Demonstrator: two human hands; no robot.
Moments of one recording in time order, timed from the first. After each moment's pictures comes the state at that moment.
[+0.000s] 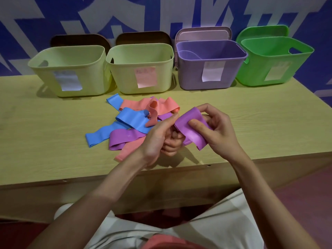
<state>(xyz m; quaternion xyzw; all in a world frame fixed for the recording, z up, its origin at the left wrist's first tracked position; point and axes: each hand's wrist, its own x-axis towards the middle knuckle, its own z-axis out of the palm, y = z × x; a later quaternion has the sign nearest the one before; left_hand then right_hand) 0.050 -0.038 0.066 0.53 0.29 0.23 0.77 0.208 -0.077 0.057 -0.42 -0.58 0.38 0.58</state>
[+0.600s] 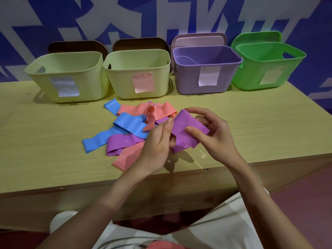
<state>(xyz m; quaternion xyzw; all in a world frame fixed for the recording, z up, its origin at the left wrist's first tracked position) 0.057 -0.042 0.049 0.68 0.34 0.41 0.50 0.212 -0.077 0.051 -0.43 -0.59 0.33 0.59</state>
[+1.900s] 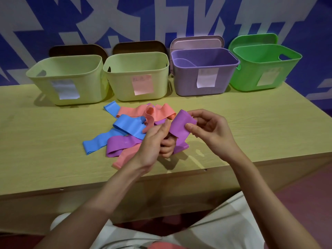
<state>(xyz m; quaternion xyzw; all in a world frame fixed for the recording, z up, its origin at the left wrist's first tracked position) 0.051 -0.037 0.054 0.57 0.25 0.35 0.69 0.218 -0.073 0.060 -0.44 -0.56 0.40 0.58</state>
